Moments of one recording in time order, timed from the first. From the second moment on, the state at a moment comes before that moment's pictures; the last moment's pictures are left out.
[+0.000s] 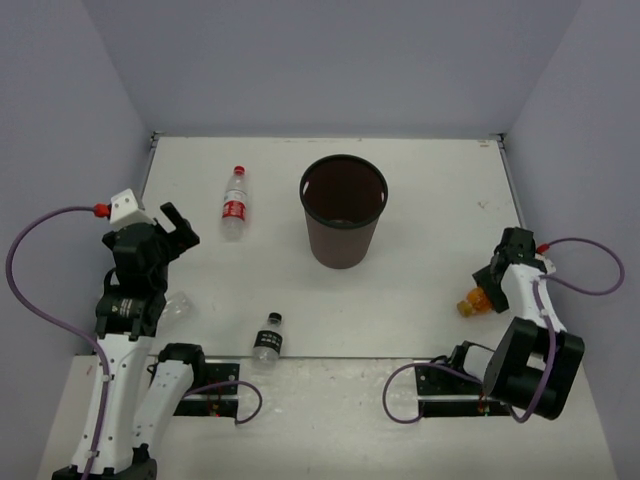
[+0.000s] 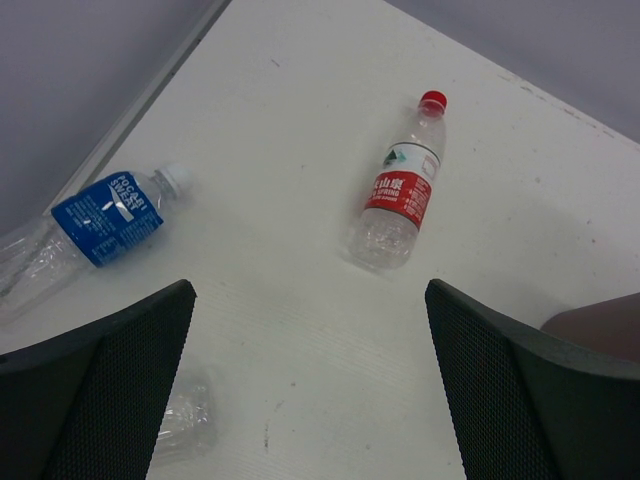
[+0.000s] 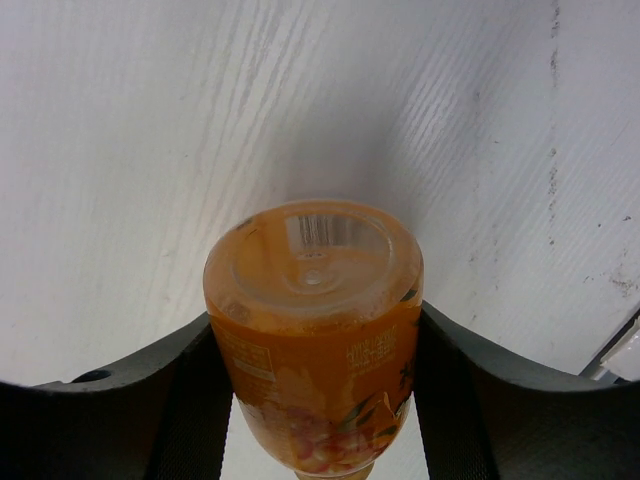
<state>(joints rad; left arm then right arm) -0.05 0.63 0.85 -0.61 -0.34 -0.41 -0.37 1.20 0.65 -0.69 0.29 0.75</state>
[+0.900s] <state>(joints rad) -0.05 0.70 0.85 -0.62 -0.36 -0.41 0.52 1.03 1.36 -0.30 0.02 0.31</state>
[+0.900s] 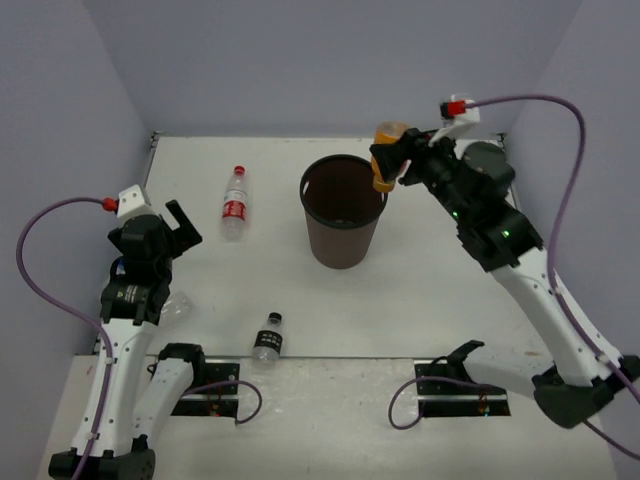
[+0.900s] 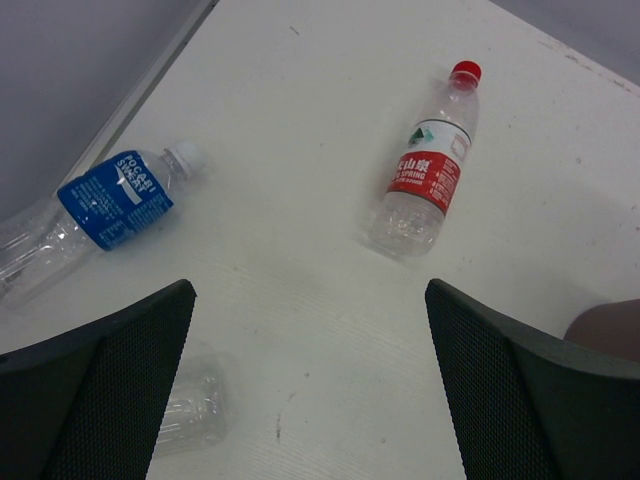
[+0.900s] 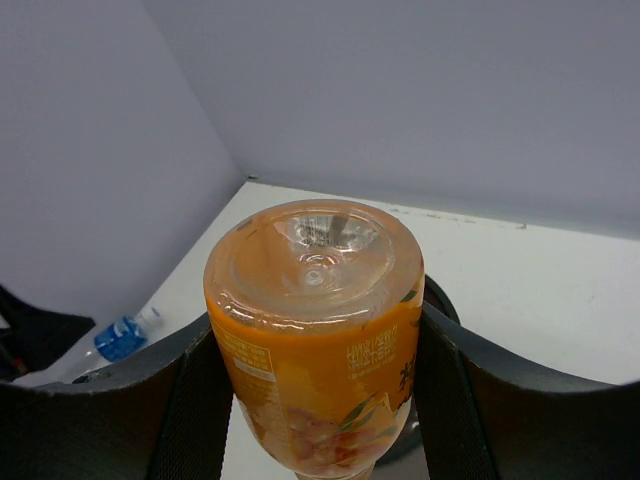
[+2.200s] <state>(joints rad) -0.05 0.79 0.85 -0.66 -0.32 -0.41 0.60 1.18 1.39 -0.39 0.24 0.45</state>
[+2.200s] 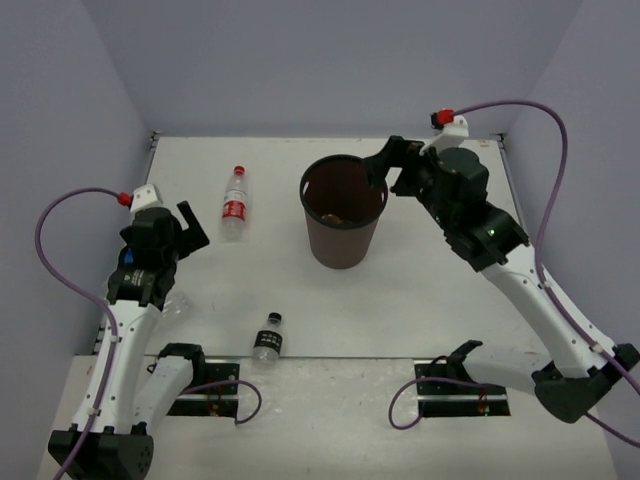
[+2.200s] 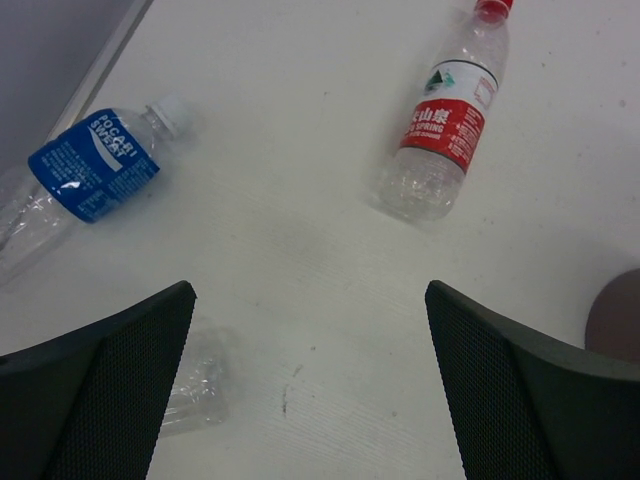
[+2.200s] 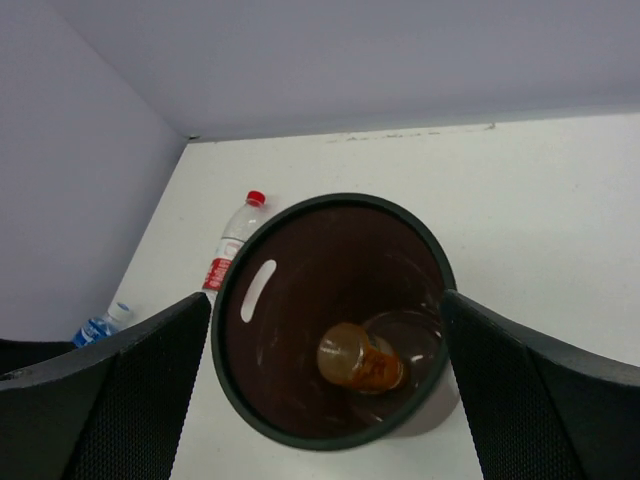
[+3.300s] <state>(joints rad) -1.12 1.05 0.66 -0.83 -0.16 -1.09 0.60 0.61 0.80 -0.64 0.61 0.72</state>
